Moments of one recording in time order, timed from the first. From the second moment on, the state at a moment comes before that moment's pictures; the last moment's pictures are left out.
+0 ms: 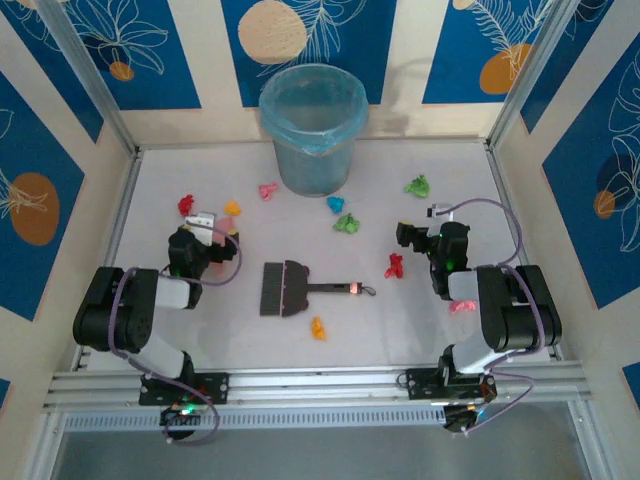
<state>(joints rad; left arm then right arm) -0.06 1.56 0.36 0.85 0.06 0.08 0.02 1.52 0.39 0.74 -0.08 0.09</state>
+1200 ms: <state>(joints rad) -0.06 1.56 0.36 0.85 0.06 0.08 0.02 1.52 0.39 0.73 -0.10 0.09</state>
